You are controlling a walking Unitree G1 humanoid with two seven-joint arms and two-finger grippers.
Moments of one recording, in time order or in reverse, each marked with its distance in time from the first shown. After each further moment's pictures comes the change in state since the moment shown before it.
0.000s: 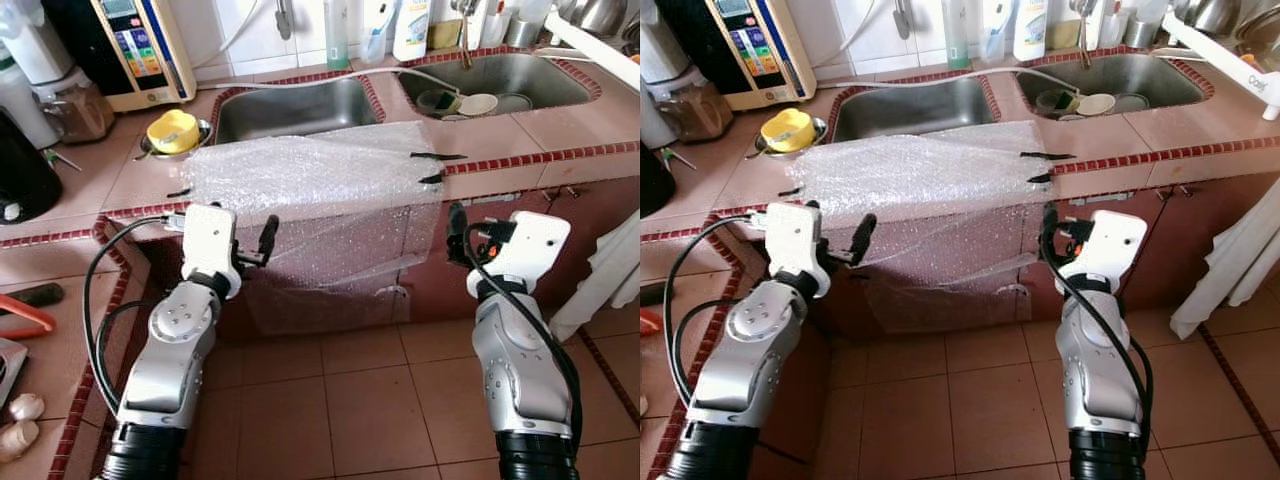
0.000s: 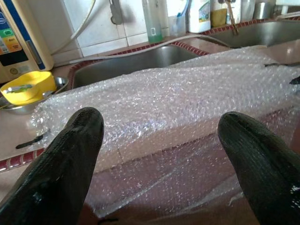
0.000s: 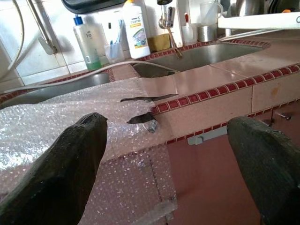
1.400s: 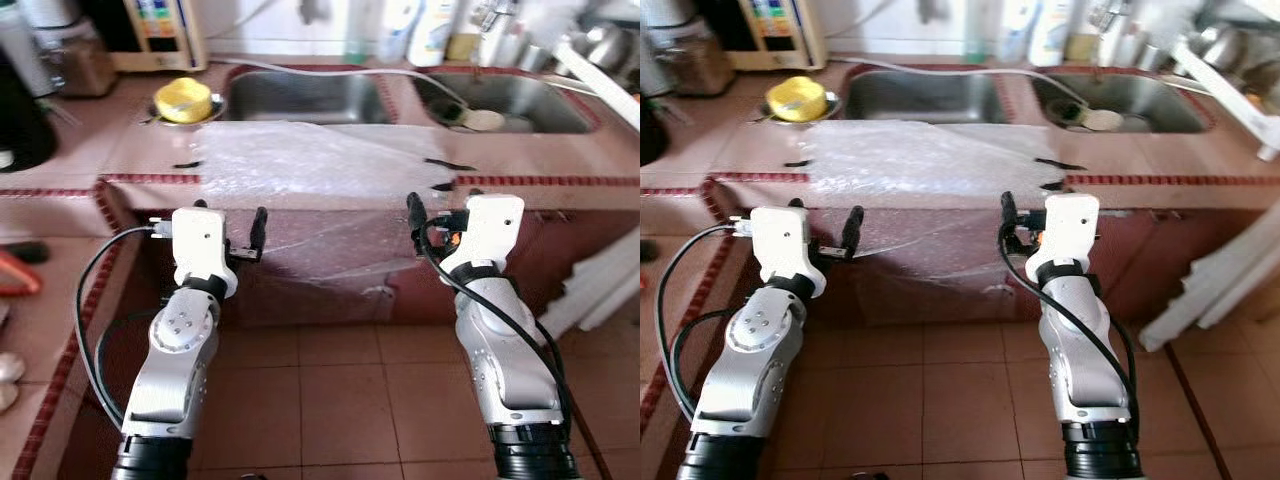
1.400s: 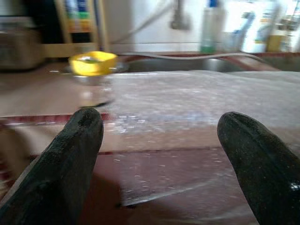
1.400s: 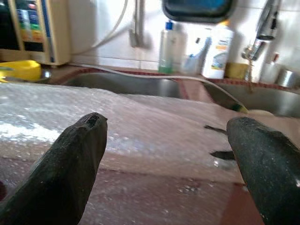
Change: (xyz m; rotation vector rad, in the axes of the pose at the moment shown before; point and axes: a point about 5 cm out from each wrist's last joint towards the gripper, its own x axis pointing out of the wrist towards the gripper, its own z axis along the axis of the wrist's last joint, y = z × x) left arm -0.013 0.011 0.000 -0.010 -0.054 0.137; right arm 0.004 0.036 0.014 -0.111 -0.029 0.230
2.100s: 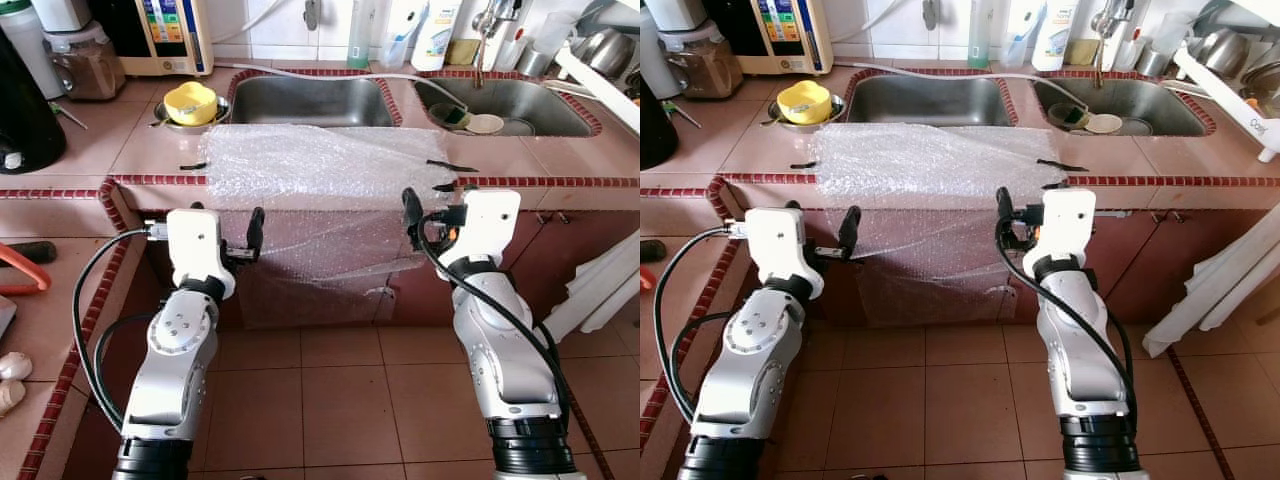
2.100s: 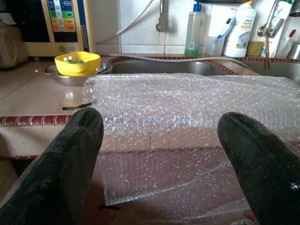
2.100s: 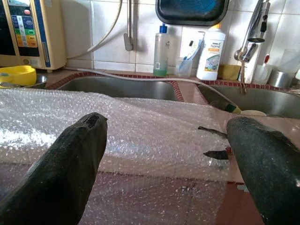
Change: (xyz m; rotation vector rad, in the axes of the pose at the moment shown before) left arm -0.001 -0.006 0.000 -0.048 -0.002 -0.024; right arm 0.004 -0.001 0.003 0.008 -0.007 0.003
